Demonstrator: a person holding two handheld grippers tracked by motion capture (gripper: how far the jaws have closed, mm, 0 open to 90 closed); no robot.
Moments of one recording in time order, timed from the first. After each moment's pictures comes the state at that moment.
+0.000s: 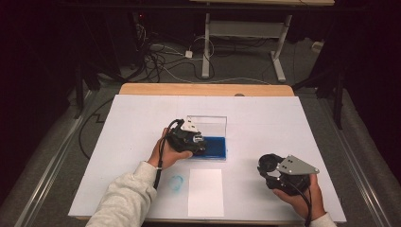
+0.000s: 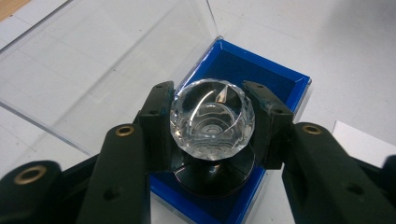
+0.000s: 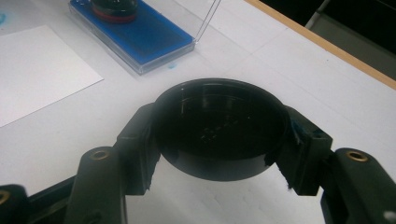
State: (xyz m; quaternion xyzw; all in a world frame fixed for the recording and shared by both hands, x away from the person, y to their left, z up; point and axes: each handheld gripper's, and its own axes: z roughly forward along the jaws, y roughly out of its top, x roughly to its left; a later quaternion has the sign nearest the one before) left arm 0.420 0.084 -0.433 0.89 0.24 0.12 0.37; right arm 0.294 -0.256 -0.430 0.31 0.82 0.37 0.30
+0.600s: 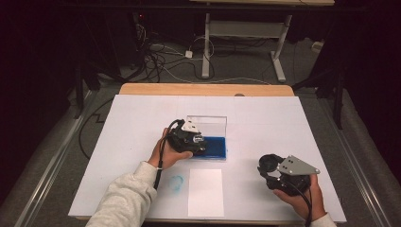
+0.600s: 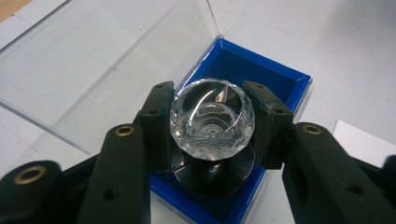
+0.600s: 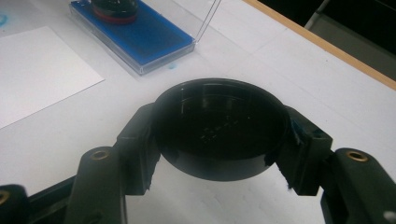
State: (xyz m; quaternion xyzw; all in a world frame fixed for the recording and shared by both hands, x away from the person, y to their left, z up) left arm 0.420 0.084 -0.433 0.89 0.24 0.12 0.36; right arm 0.292 -0.257 -0.429 0.31 0.82 0.37 0.30
